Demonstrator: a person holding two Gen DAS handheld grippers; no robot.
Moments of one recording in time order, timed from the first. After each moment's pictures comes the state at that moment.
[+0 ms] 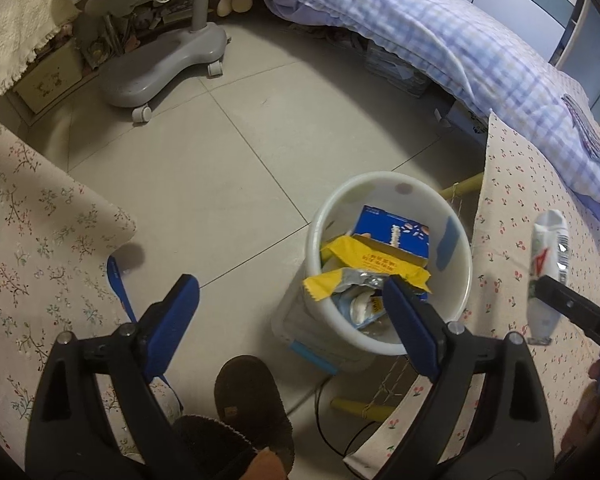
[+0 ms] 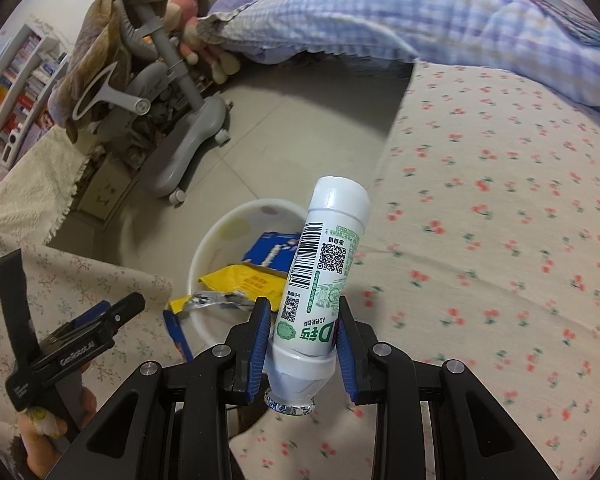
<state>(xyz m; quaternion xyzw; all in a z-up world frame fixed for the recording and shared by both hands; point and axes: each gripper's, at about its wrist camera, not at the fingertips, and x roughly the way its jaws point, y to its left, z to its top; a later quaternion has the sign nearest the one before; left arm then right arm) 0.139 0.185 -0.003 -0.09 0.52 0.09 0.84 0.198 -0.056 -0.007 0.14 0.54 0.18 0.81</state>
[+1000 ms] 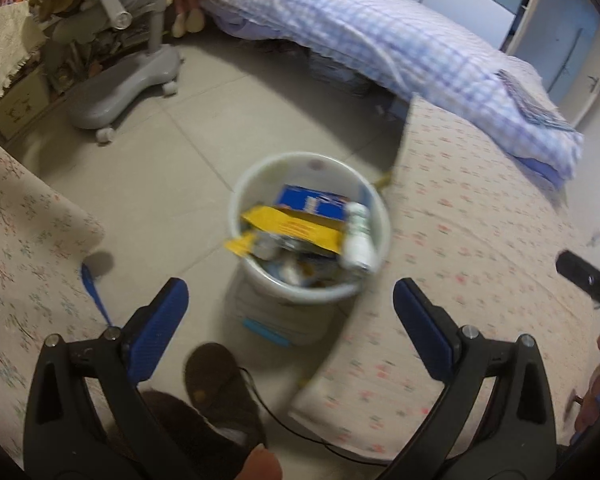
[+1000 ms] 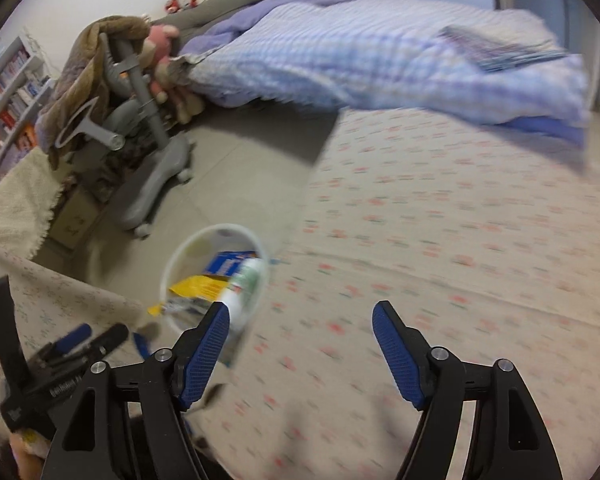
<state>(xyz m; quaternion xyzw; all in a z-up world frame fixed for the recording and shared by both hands) 0.085 0.117 0.026 -0.08 0.50 0.01 0.86 0.111 -0.128 0.054 0.11 0.48 0.07 0.87</state>
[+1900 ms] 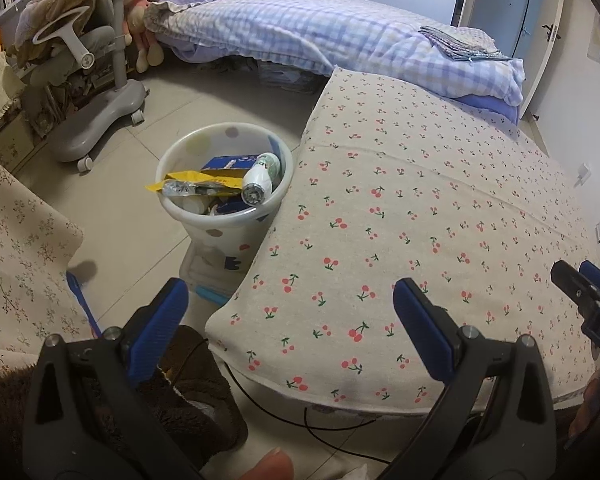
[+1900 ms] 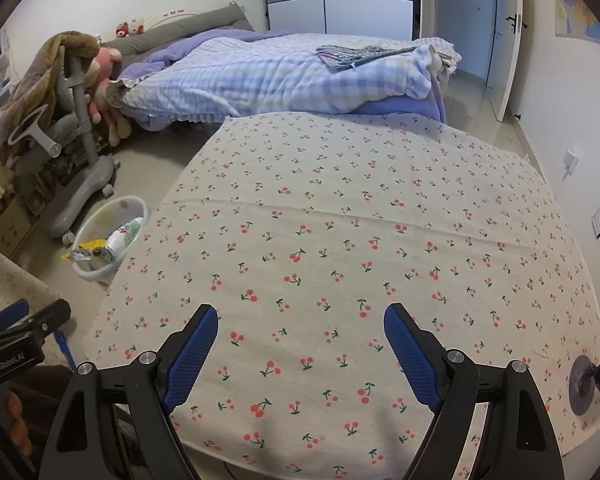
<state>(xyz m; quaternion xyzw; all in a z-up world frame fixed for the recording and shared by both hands) 0.001 0.022 0.009 0.00 0.45 -0.02 0.89 -0.037 -0.218 0.017 0.07 0.42 -0.06 0.90</state>
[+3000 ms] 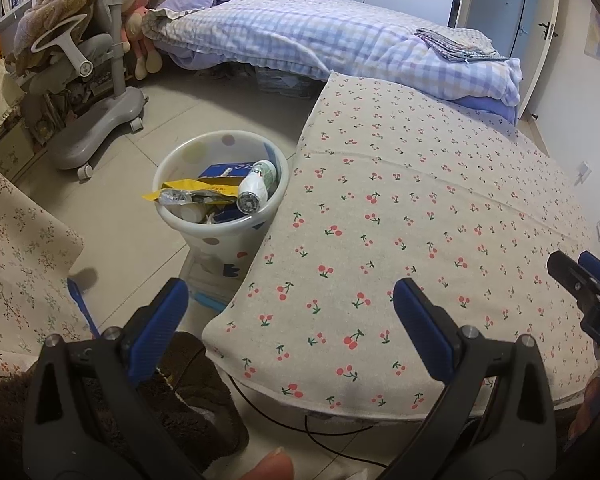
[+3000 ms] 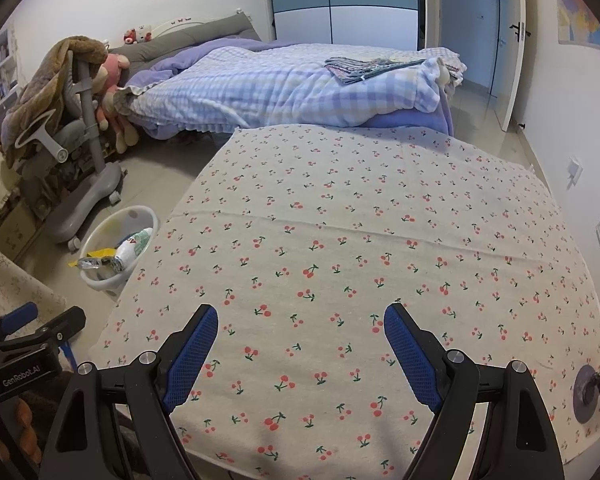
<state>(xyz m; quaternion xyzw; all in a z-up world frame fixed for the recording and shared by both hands) 0.002 0.016 0.010 0.01 0.44 -0.03 0.90 -0.028 -0.214 0.023 0.06 0.41 -0.05 0.91</state>
